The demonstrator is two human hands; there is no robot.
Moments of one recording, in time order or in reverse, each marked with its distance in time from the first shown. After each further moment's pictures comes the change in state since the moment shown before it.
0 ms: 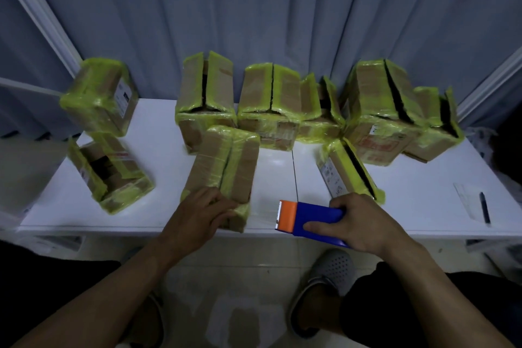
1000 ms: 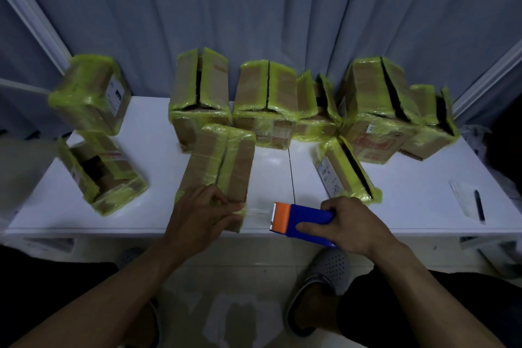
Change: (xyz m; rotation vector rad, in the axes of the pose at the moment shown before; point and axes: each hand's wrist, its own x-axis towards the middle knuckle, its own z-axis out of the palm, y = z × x) left_hand 0.005 0.004 0.013 0.059 0.008 -0.120; right_hand 0.013 0.008 0.019 -0.021 -0.011 0.021
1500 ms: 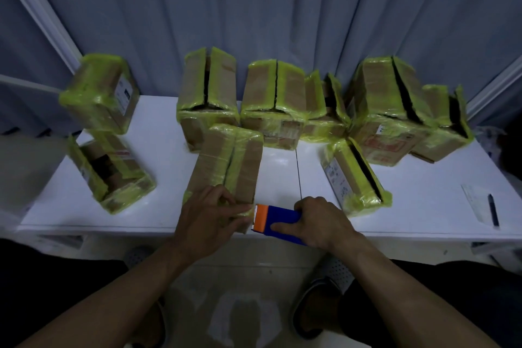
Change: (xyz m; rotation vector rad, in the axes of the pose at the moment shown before) left_hand 0.002 0.010 -0.007 -0.071 0.012 -0.043; right_hand 0.041 -0.034 0.047 -0.253 -0.072 -0.028
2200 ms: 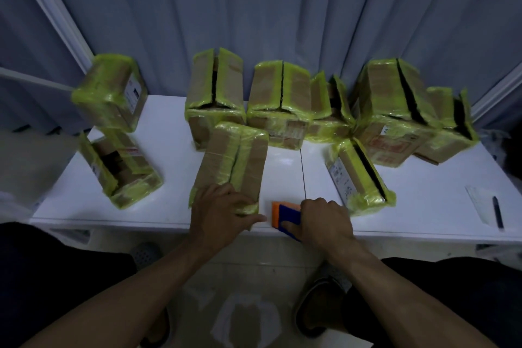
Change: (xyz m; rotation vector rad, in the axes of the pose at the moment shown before) left_hand 0.004 0.014 0.011 -0.014 0.115 -0.218; right_hand -0.017 -0.016 0.004 -0.395 0.178 0.010
